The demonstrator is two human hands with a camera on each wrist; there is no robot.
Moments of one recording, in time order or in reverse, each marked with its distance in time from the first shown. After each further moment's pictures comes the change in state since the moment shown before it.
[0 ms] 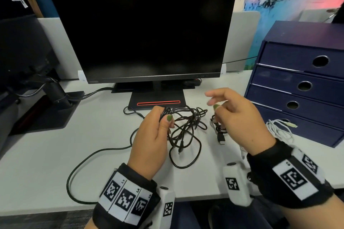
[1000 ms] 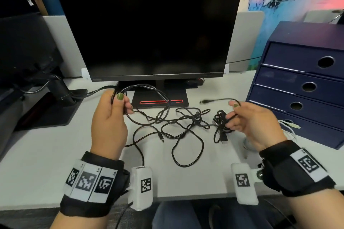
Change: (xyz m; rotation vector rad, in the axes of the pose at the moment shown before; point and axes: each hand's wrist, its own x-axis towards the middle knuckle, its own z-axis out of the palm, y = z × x) left_hand 0.025 -0.024 -0.056 -0.198 0.343 -0.104; right_hand 0.010 0.043 -0.012 0.618 0.141 0.426
